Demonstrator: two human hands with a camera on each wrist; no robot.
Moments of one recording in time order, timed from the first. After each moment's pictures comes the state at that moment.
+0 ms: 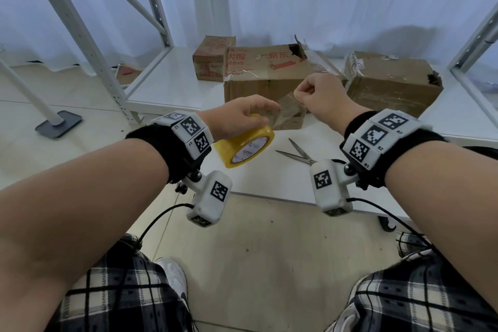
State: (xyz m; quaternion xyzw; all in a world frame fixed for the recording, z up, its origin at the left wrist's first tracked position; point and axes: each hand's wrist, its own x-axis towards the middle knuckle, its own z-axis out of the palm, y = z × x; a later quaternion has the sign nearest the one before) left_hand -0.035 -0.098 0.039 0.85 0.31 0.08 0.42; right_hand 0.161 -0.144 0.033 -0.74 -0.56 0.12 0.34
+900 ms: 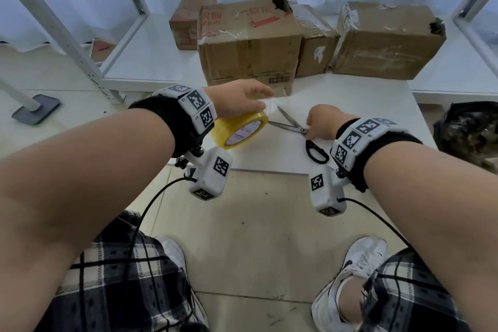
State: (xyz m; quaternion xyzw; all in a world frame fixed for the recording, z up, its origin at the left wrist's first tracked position) left_hand 0.002 -0.099 0.014 0.86 0.35 -0.05 0.35; right_hand 0.184 -0.175 -0.053 -0.83 -0.51 0.22 -0.08
